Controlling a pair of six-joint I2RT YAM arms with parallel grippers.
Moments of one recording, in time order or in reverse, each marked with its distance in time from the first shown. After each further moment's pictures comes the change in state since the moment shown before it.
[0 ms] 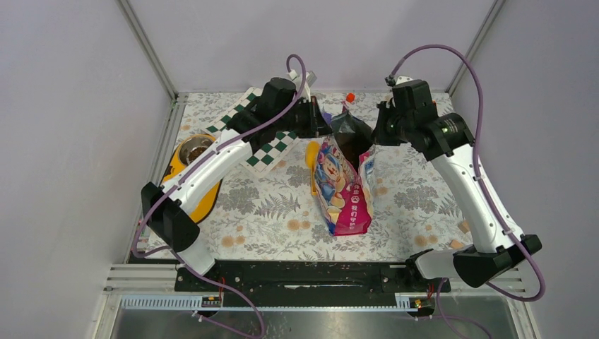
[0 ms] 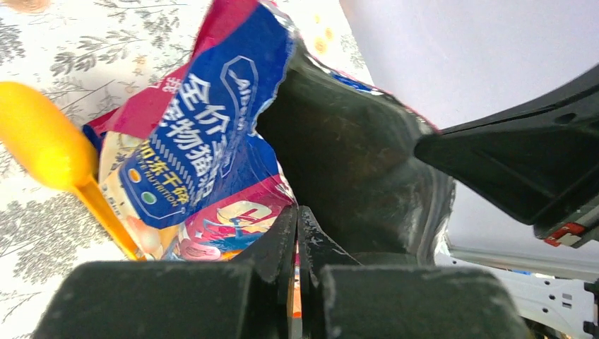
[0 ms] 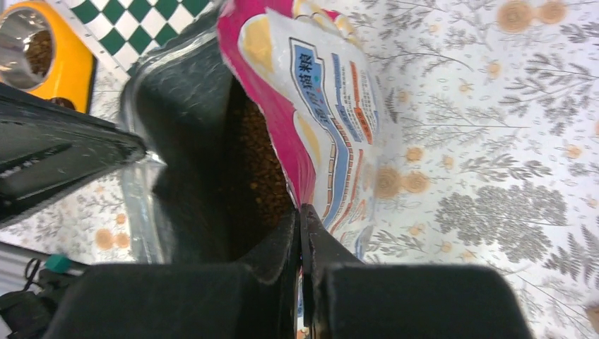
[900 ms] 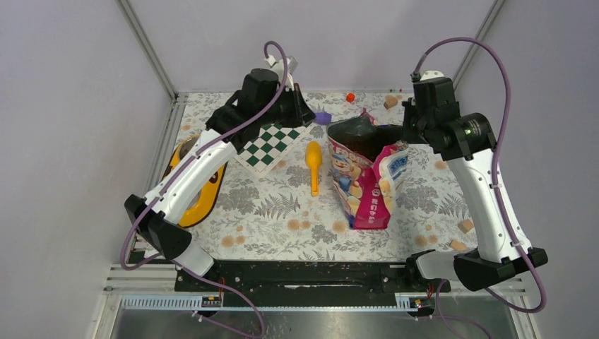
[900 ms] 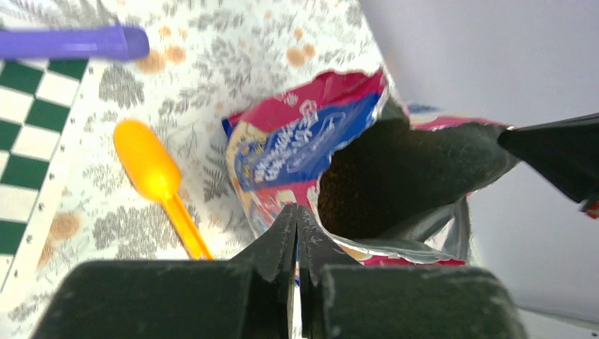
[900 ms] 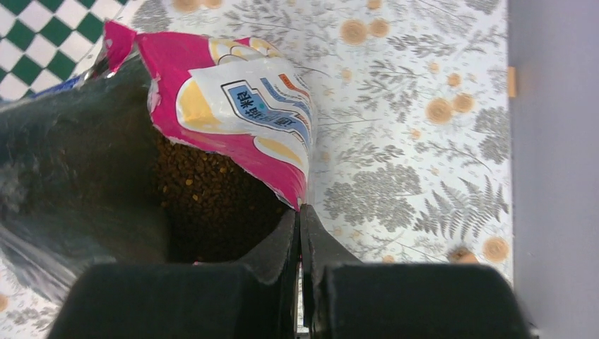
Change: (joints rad) left arm 0.034 -0.077 0.057 -0.125 -0.184 0.088; right arm -0.070 -0.035 0.099 -0.145 0.251 -0.148
